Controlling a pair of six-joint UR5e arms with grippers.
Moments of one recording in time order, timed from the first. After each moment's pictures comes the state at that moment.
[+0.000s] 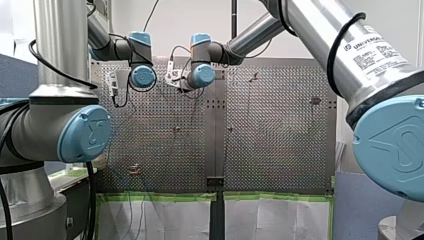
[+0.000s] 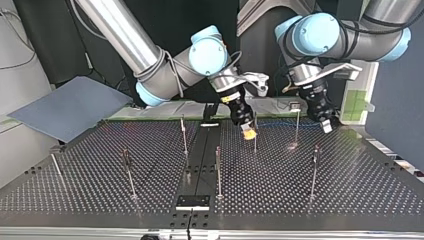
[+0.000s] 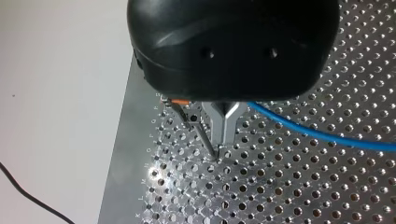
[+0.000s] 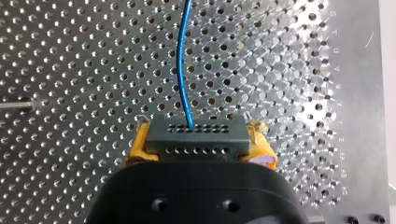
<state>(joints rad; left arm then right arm) -0.10 -1.51 -2.00 -2.60 -2.10 -1.64 2.50 -0.95 1.10 -0.14 1.66 1.71</state>
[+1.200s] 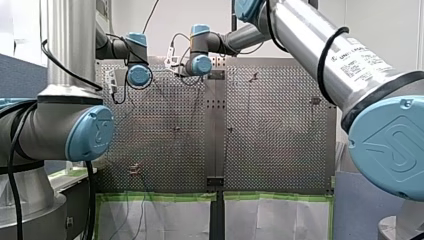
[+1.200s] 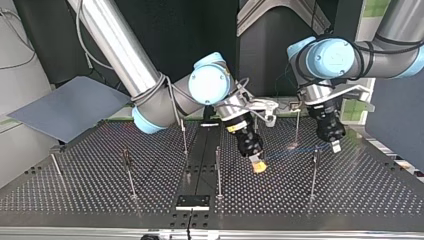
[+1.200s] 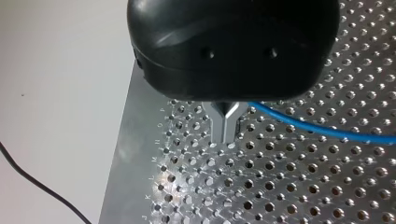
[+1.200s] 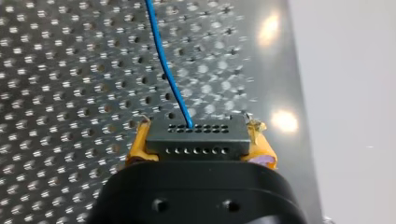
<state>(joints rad) -0.01 -1.58 -1.90 -2.61 -1.97 -1.66 2.47 -0.83 0.76 -0.06 1.59 1.75</state>
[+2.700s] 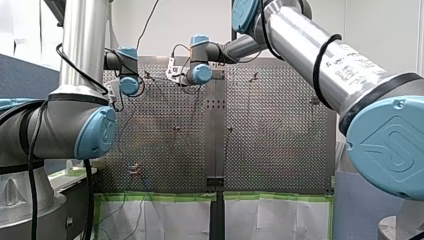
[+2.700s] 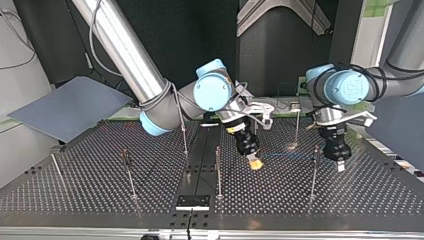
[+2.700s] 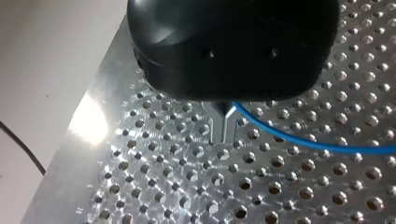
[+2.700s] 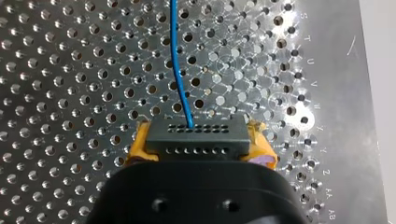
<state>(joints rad) 0.13 -1.73 -1.82 -2.52 -1.73 -1.82 2.46 -0.77 0.74 -0.04 1.59 1.74</state>
